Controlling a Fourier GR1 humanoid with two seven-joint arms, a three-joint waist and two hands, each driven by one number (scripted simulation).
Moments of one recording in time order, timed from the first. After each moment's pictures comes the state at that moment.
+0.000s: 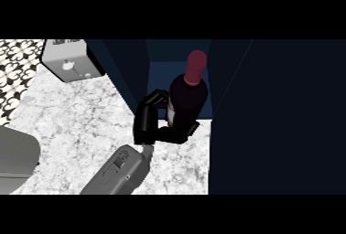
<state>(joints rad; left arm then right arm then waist) -0.45 0.00 -0.47 -1.13 0.47 0.54 -0.42 0.10 -0.05 -0.05 -2.27 -0.21 0.30 0.30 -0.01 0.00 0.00</state>
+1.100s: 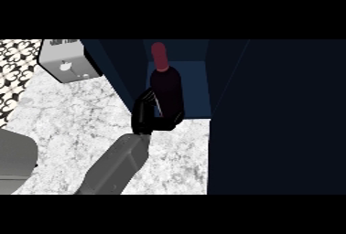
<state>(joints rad) -0.63 0.00 -0.45 -0.65 0.83 0.32 -0.71 0.09 -0.04 -0.05 -2.25 -0.22 0.30 0.30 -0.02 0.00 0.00</state>
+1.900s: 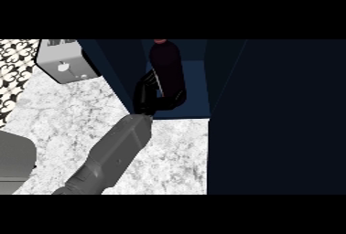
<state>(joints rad) -0.85 0.00 -0.44 -0.43 0.98 0.25 -0.71 0.09 -0.05 -0.06 -2.26 -0.24 0.31 0.30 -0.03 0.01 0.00</state>
